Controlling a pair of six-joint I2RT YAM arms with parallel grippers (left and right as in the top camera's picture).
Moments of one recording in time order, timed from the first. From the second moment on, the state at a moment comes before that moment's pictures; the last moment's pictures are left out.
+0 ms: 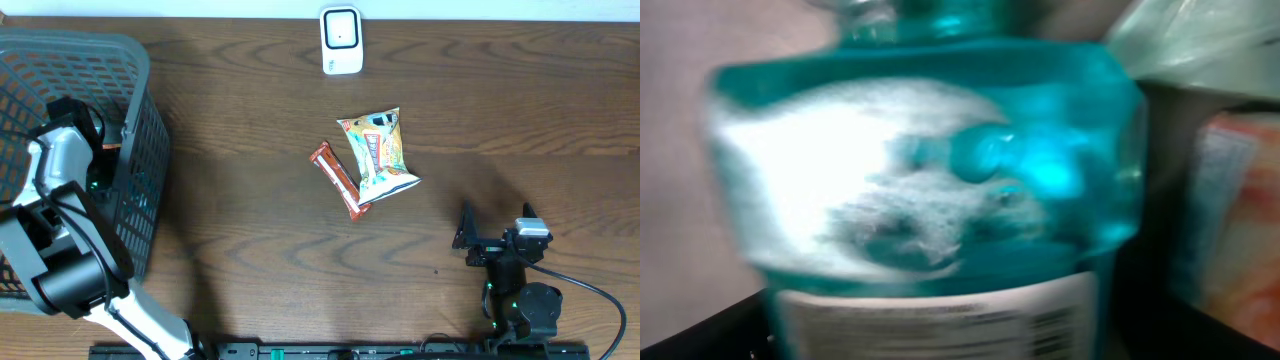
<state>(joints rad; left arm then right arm) 0.46 1.96 1.35 -0.93 -0.11 -1.22 0.01 0.01 0.01 -0.07 0.02 0.07</state>
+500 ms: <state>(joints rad) 0.47 2.00 1.41 -0.94 -0.08 -1.13 0.01 0.01 0.01 -0.07 0.02 0.07</state>
